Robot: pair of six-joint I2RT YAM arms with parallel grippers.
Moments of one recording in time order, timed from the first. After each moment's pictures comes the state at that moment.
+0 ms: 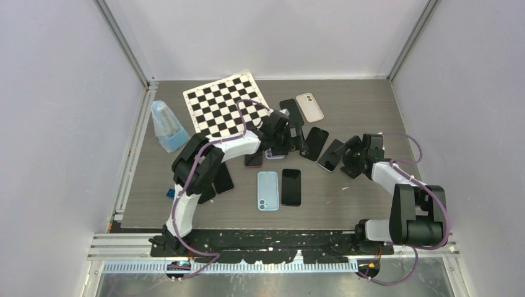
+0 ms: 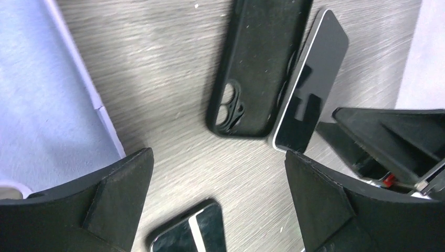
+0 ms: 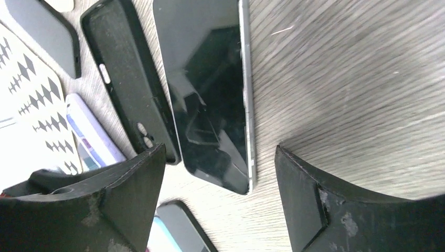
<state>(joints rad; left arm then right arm) -0.76 2.11 1.48 -0.10 0.19 -0.85 -0.08 1.34 0.54 -0.07 -0.20 0.91</state>
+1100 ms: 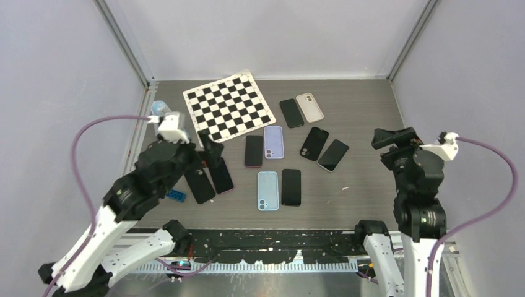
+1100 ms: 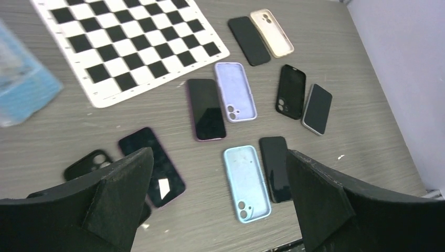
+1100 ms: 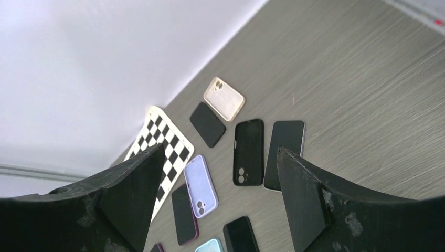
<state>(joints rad) -0.75 0.78 1.12 -0.67 -0.36 -0.49 -0.08 0.54 0.95 -0.66 0.14 0.78</state>
